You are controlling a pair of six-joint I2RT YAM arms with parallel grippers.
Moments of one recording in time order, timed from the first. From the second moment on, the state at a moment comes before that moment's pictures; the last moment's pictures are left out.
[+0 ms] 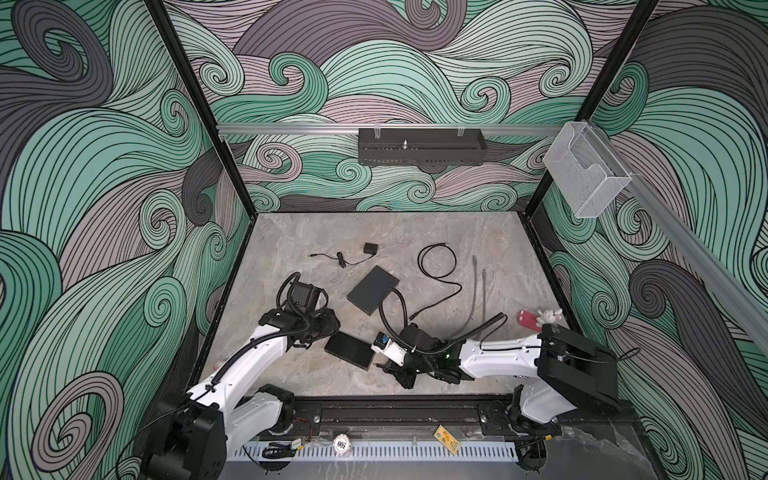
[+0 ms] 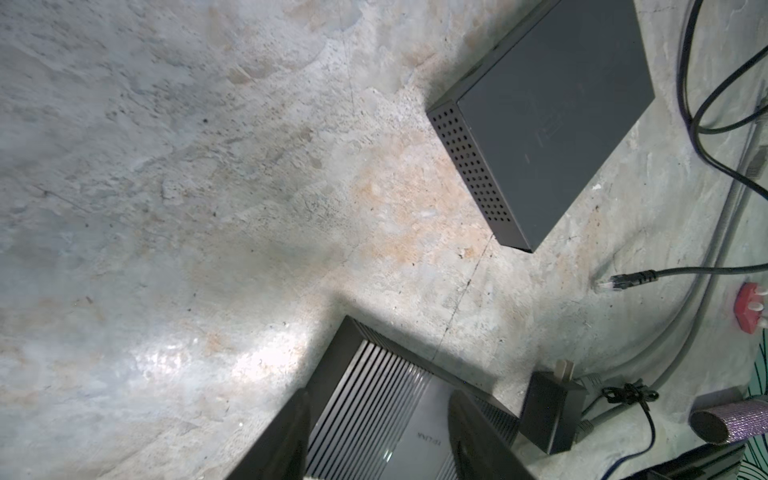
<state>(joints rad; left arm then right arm) -0.32 1.05 0.59 -0.61 0.17 -0.62 1.15 1.58 0.60 0.11 -0.21 0.07</state>
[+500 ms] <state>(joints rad) -0.32 1.12 0.52 -0.54 0.15 -0.61 1.15 1.62 0.61 0.17 -0.18 0.09</state>
